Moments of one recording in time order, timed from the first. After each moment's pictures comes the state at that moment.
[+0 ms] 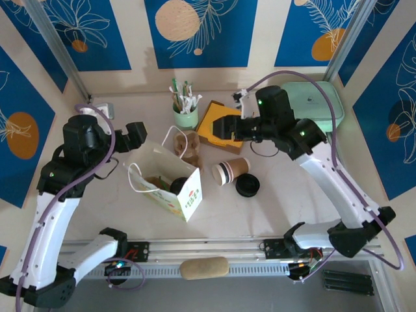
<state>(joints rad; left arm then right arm) -0.30 0.93 1.37 -0.89 0.00 -0.40 0.56 1.32 1.56 -0.81 -0.46 0.57</state>
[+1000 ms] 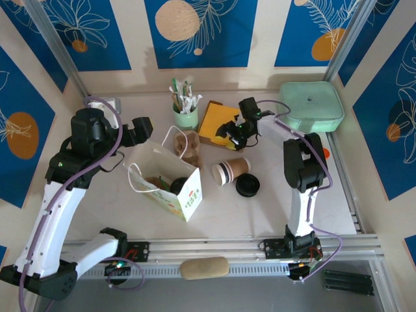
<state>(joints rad) -0.30 0.99 1.36 -0.82 0.05 -0.41 0.31 2.00 1.49 -0.63 -0.55 0.77</state>
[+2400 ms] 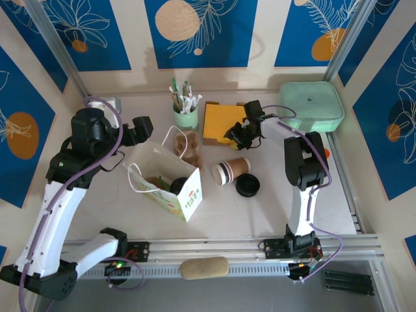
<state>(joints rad) -0.30 0.99 1.35 -0.81 0.05 -0.42 0.27 2.02 1.43 -0.55 -0.50 0.89</state>
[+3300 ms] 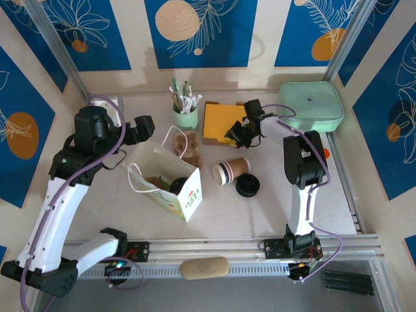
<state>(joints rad) -0.30 1.02 1.35 -0.80 0.06 -0.42 0.27 2.04 1.46 -0.55 -0.51 0.90</state>
